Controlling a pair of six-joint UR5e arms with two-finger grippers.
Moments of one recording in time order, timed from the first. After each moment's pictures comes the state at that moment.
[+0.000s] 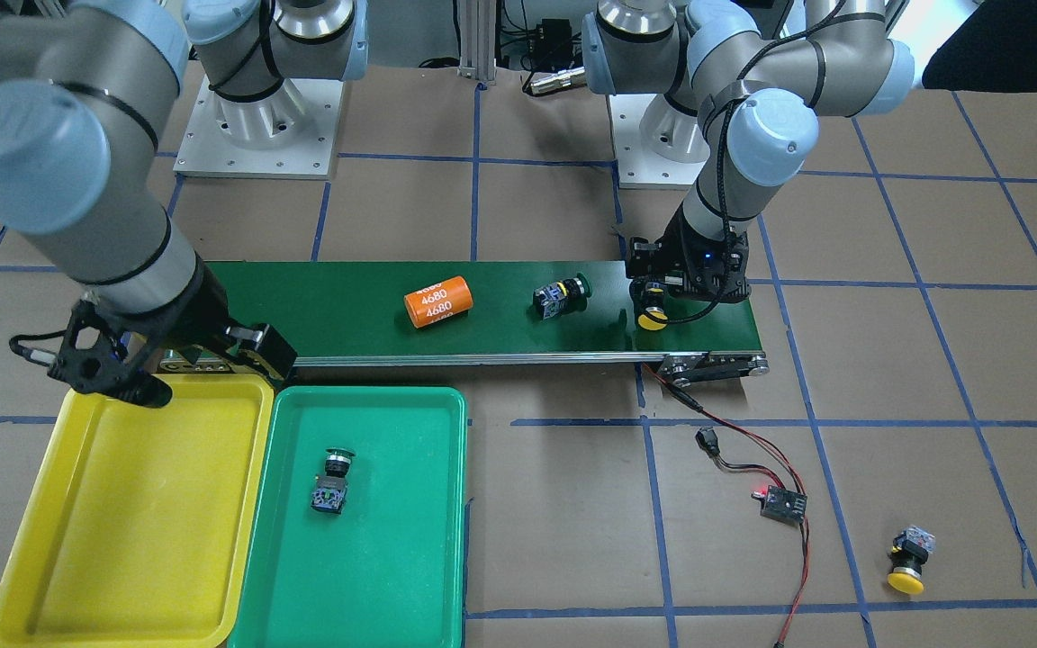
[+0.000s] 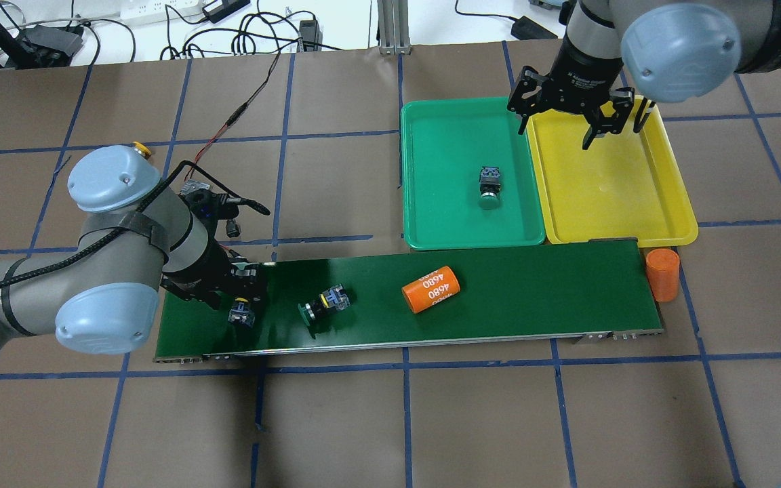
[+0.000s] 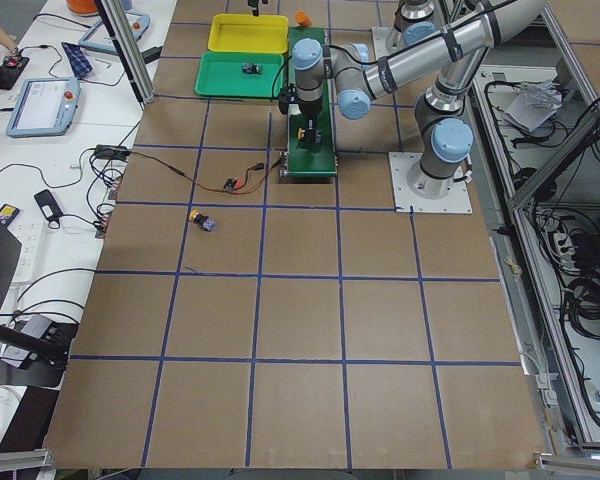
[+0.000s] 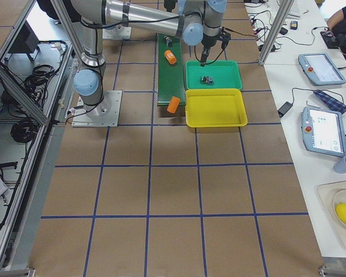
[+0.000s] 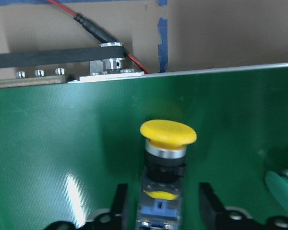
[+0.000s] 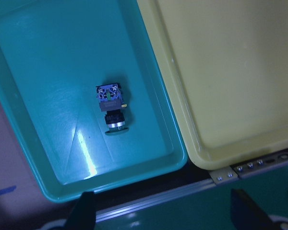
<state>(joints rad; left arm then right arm) -1.50 -1.55 -2.17 -1.08 1.51 0.12 1.57 -1.35 1.51 -1.71 -1.51 0.31</state>
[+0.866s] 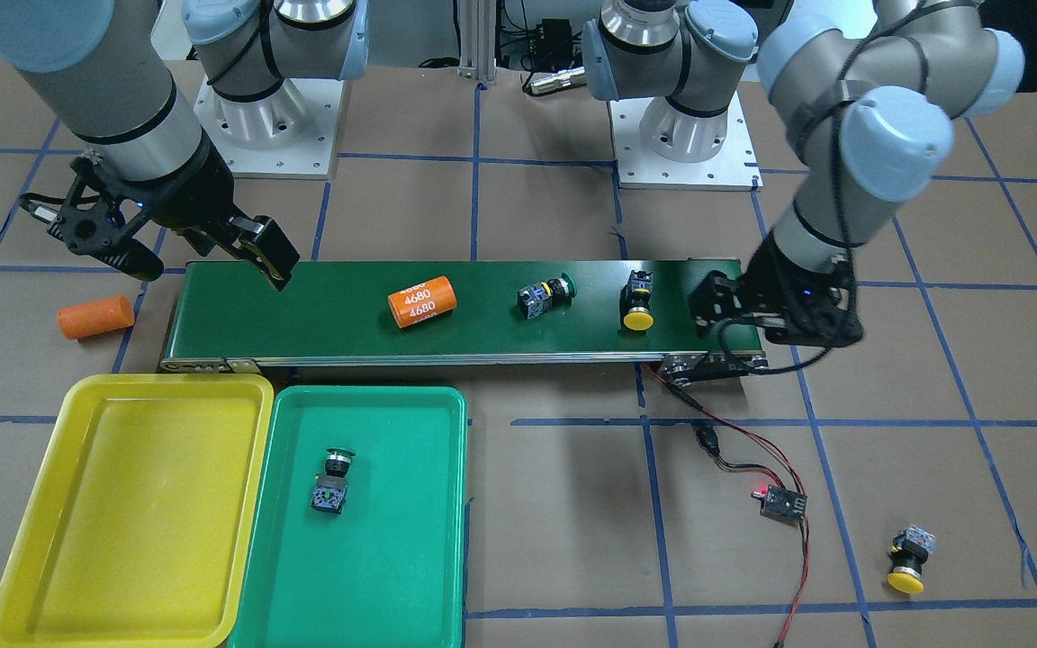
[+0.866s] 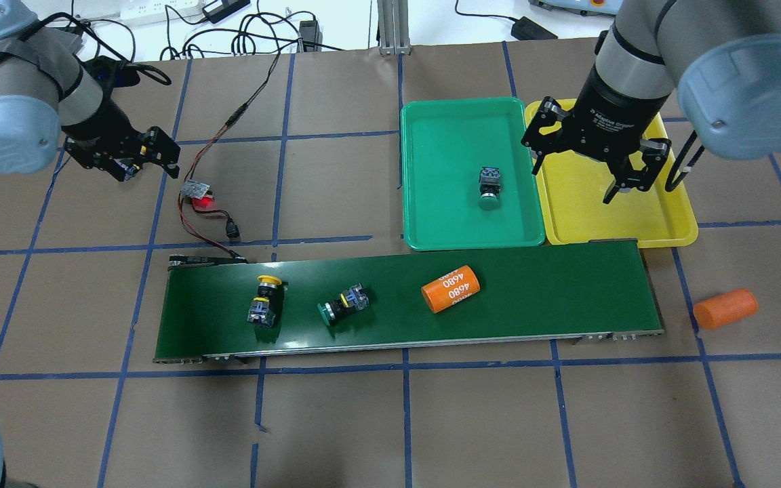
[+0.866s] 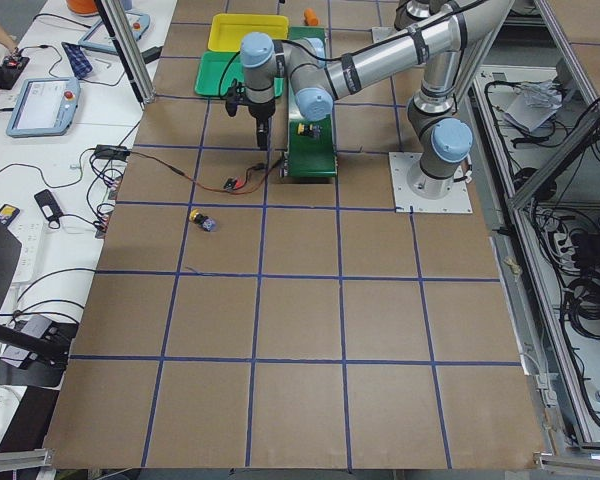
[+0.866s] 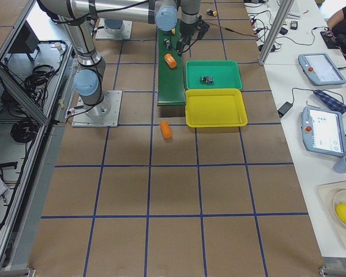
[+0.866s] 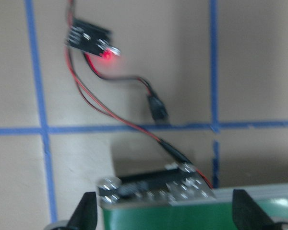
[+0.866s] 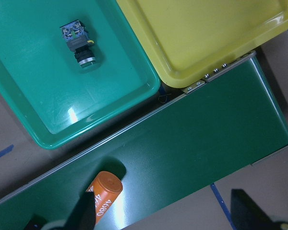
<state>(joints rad) -1.25 -1.92 -1.58 -1.19 1.54 0.35 1.57 -1.55 1.65 -1.61 -1.50 0.51</state>
